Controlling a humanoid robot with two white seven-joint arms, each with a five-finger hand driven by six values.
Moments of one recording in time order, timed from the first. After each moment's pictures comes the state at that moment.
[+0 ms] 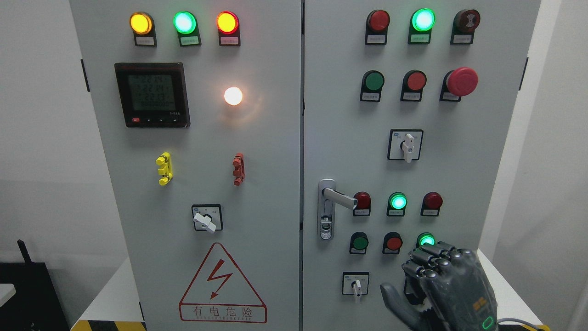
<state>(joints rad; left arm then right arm) 0.00 -0.06 0.00 0.00 -0.08 -0.05 0.02 -0.33 -0.34 0.15 -1.81 1.11 -0.39 -0.46</state>
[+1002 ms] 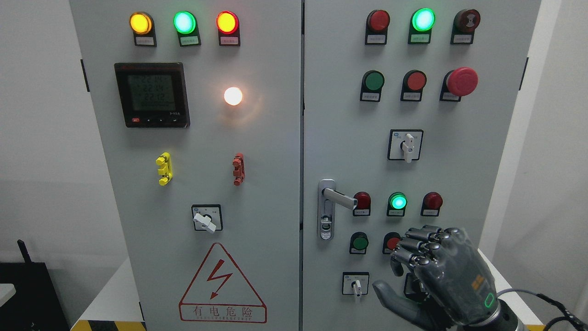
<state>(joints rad) 0.00 -0.06 0.00 0.00 -0.08 -0.05 0.02 -0.47 -0.66 0.42 -1.86 0.86 -0.26 -0.46</state>
